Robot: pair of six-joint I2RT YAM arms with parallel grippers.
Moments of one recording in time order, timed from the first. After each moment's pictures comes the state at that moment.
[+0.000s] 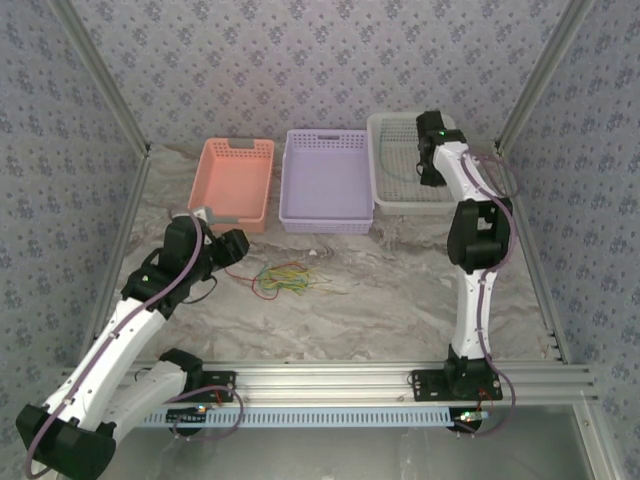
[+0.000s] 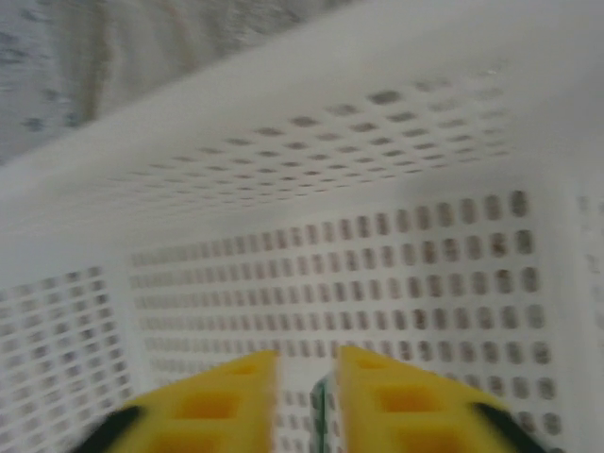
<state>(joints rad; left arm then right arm) -0.41 0.85 0.82 -0.64 -0.01 -0.71 0.09 2.25 2.08 -1.00 0.40 1.87</state>
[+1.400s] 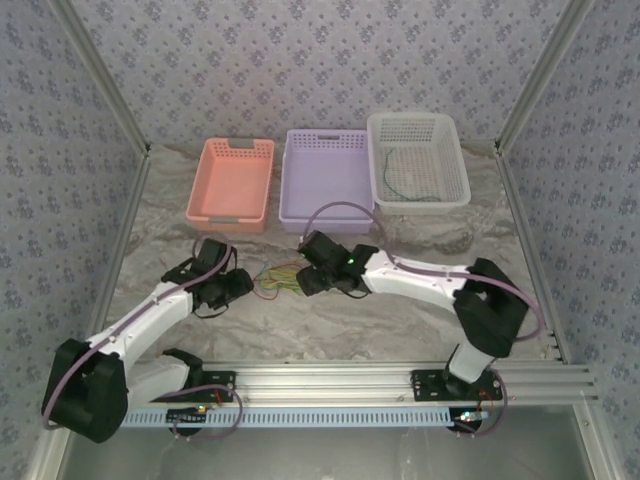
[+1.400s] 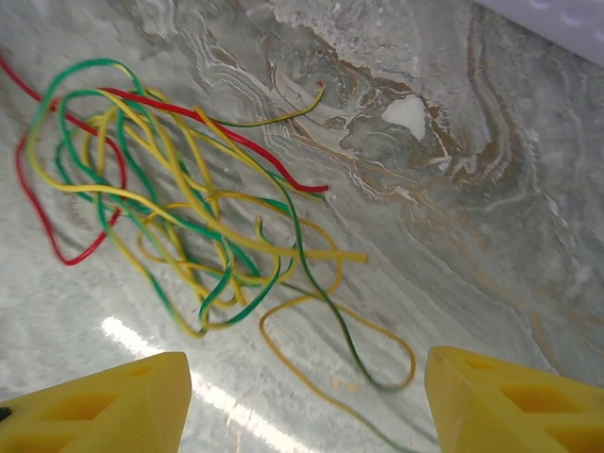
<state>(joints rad) -0.38 1.09 0.56 -0.60 0.01 -0.84 0.98 1.68 1.13 -0.49 0.17 0.37</state>
